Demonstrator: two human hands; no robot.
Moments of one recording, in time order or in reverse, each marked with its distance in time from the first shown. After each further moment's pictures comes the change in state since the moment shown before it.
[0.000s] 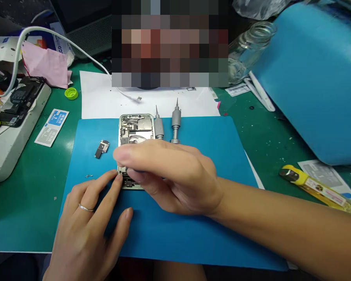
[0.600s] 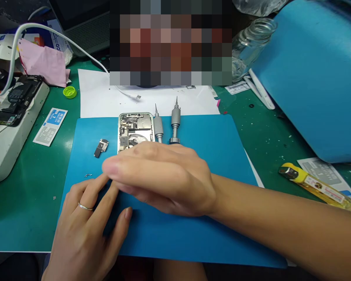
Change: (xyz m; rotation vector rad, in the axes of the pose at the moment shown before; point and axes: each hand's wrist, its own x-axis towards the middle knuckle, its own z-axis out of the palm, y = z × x) left_hand 0.001 -0.001 -0.001 -0.005 -0.004 0.000; right_hand -0.012 0.003 0.021 0.123 0.120 0.000
